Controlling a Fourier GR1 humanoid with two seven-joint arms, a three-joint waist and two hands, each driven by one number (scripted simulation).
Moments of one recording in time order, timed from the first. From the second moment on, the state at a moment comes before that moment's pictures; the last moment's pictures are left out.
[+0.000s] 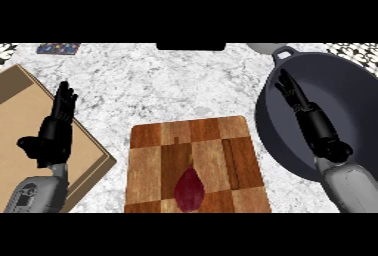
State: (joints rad) left arm -0.18 0.25 0.03 -1.35 0.07 0.24 -0.18; right arm -0.29 -0.43 0.28 -1.42 -0.15 -0.12 -0.24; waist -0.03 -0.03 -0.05
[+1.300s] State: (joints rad) left arm -0.25 0.30 0.04 -1.56 0.17 0.20 0.18; right arm -0.20 -0.42 0.33 -1.50 -0.22 0.04 -0.33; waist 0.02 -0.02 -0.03
